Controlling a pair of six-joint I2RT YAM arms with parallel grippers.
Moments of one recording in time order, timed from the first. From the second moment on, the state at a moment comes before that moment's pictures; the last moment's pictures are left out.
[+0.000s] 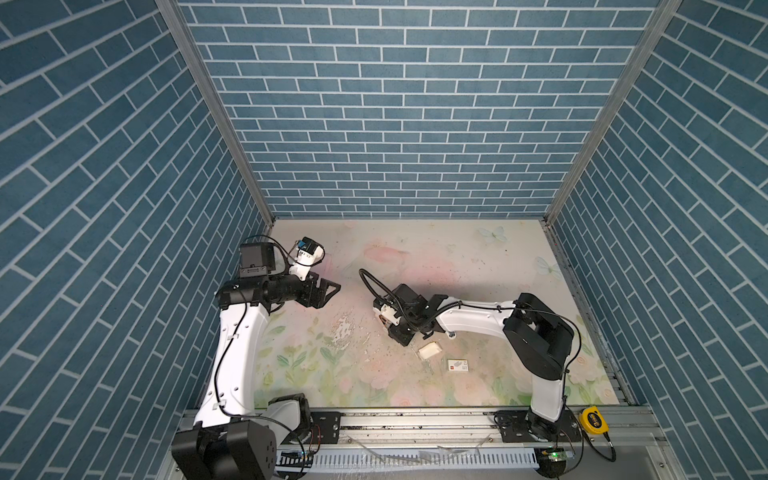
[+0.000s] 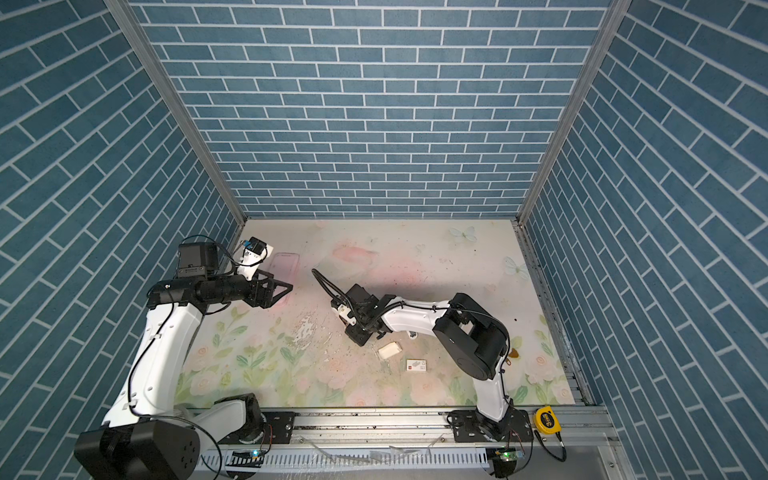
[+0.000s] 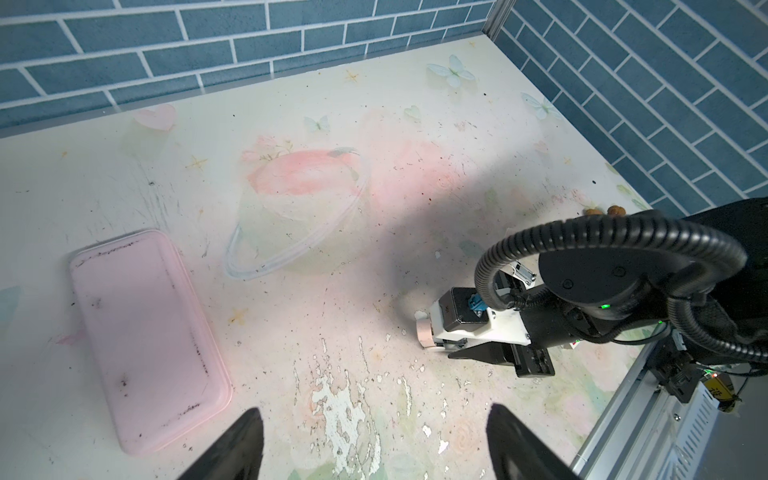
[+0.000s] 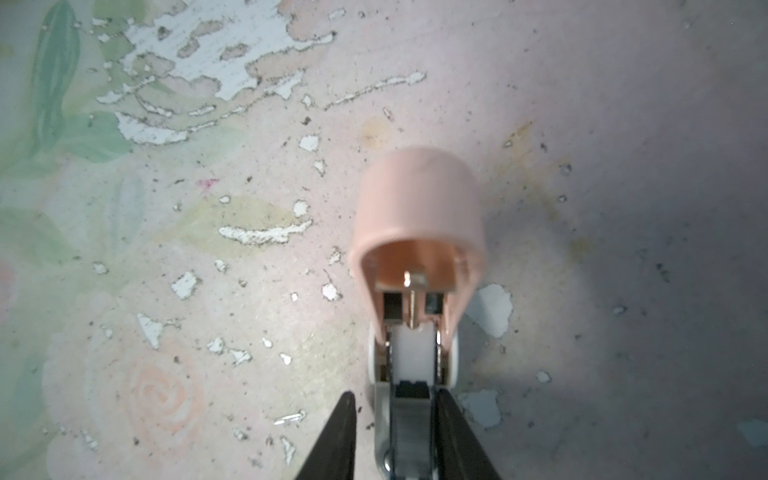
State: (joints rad) left arm 0.15 1.12 1.14 -0.95 0.72 0.43; right arm 1.03 1.92 1.22 -0.37 -0.12 -0.02
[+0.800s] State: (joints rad) left arm 0.14 1.32 1.23 -1.06 0.74 0.72; right arm 0.98 1.69 1.17 -0.42 -0.09 0.21
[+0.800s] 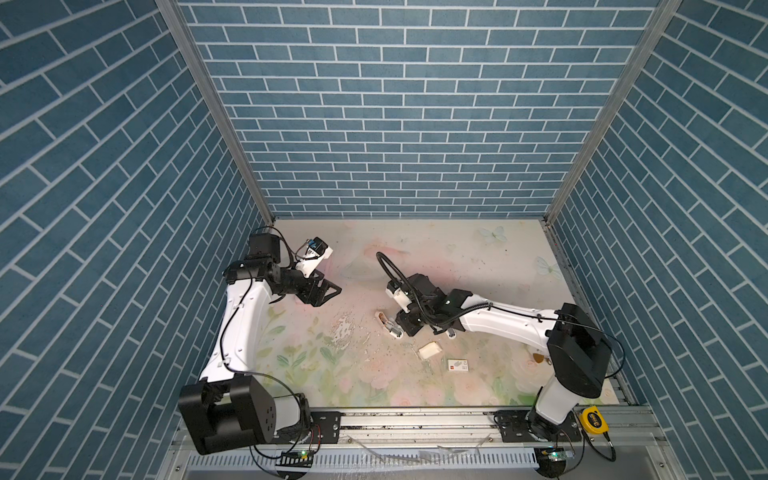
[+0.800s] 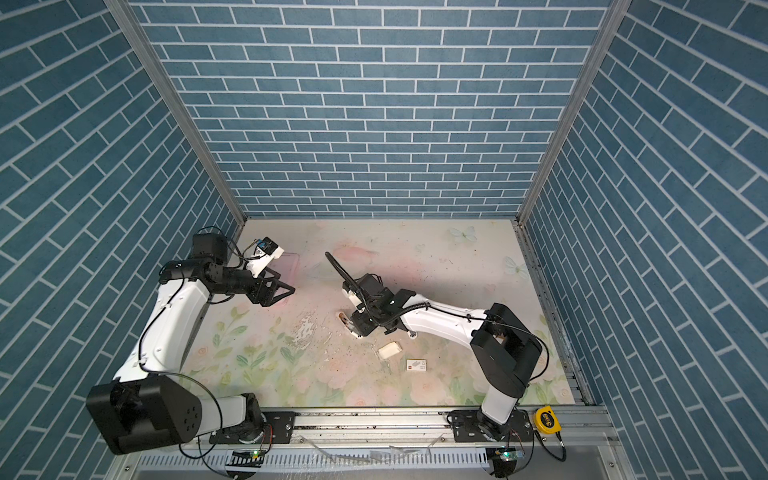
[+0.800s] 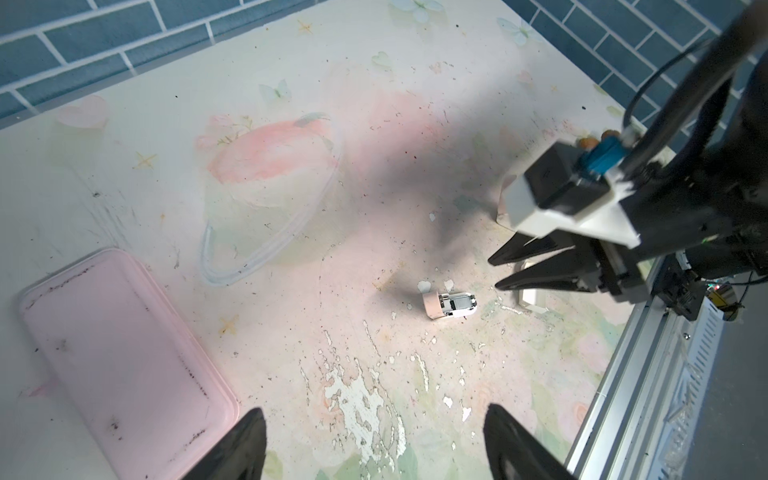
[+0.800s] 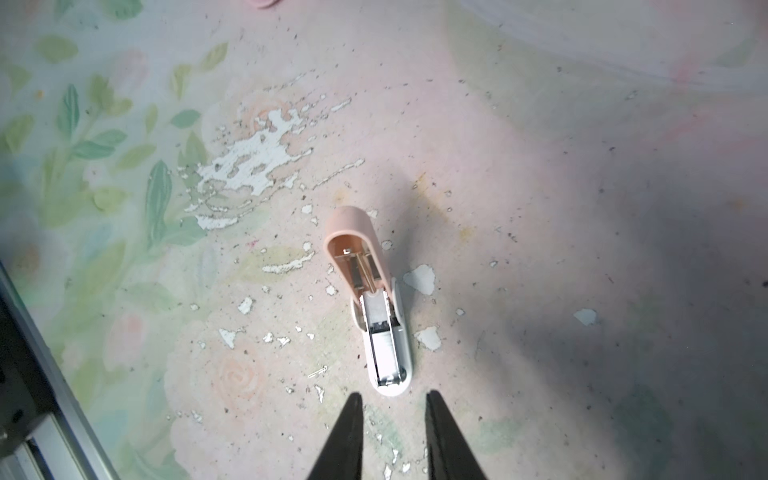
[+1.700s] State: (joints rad) left arm 0.02 1.43 1.15 -0.98 0.61 0.83; right arm 0.94 1.80 1.06 -0.38 -0.29 0.74
